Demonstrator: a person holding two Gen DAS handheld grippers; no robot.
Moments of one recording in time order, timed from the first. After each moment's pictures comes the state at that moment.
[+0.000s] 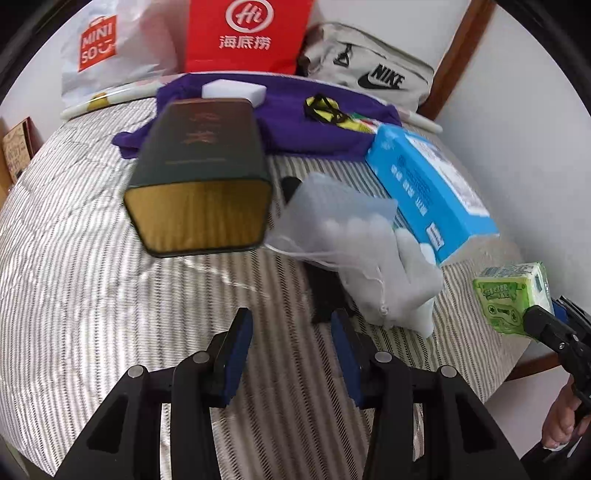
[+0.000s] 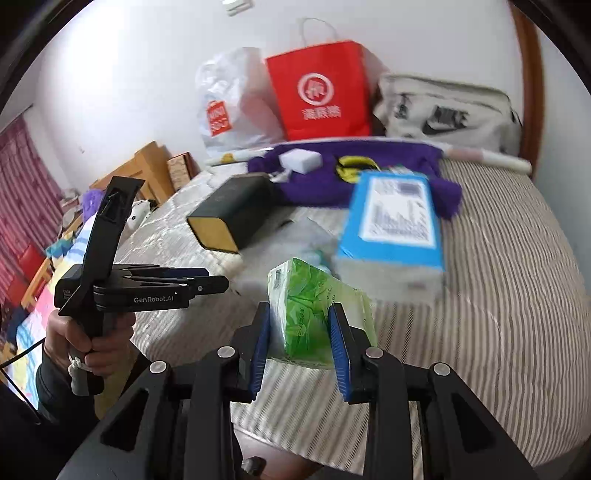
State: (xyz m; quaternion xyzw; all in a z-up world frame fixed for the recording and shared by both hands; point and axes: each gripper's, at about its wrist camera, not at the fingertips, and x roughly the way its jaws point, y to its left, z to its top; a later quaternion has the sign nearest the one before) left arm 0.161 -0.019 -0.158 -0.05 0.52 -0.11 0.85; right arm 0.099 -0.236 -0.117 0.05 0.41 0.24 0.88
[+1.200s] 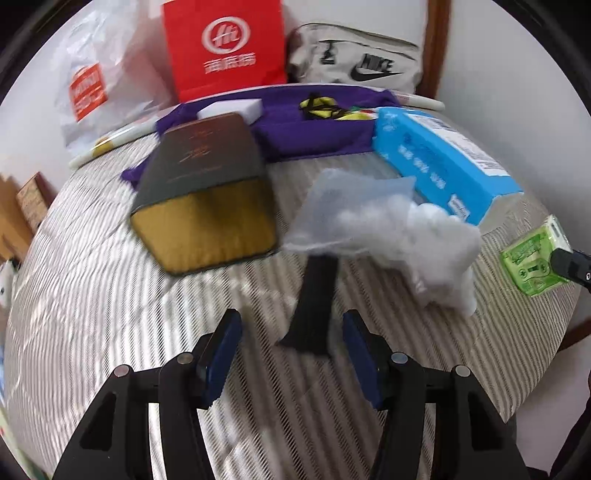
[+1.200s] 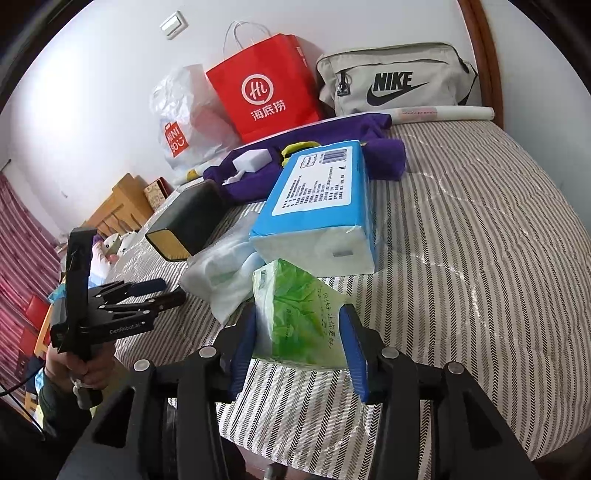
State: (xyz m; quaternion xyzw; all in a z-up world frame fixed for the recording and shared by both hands) left arm 0.153 -0.030 -0.163 0.06 0.48 -0.09 0.87; right arm 0.111 -0.289 -0.151 0.13 0.42 0.21 0.87
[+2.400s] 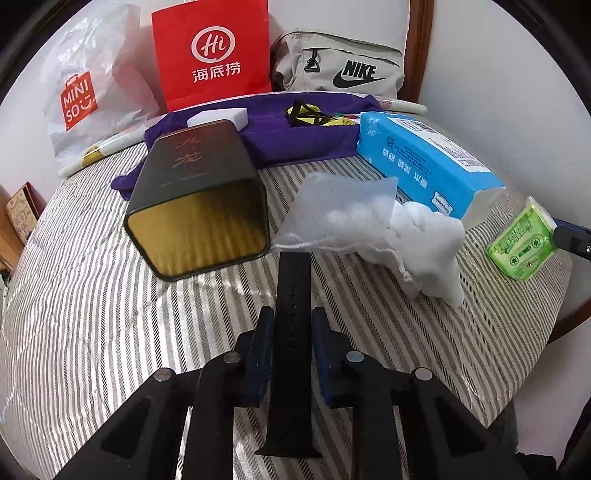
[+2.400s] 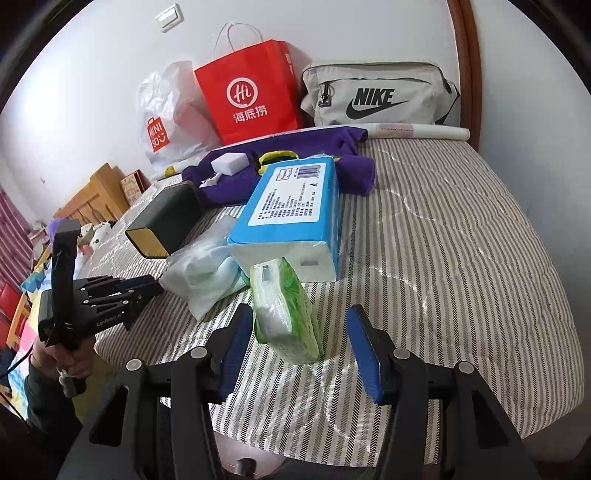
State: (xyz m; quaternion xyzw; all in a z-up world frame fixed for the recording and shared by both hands) left arm 0.142 -0.022 -0.161 0.06 0.47 -0.12 0.87; right arm 0.101 -0.298 -0.128 0.08 0.42 0.16 0.89
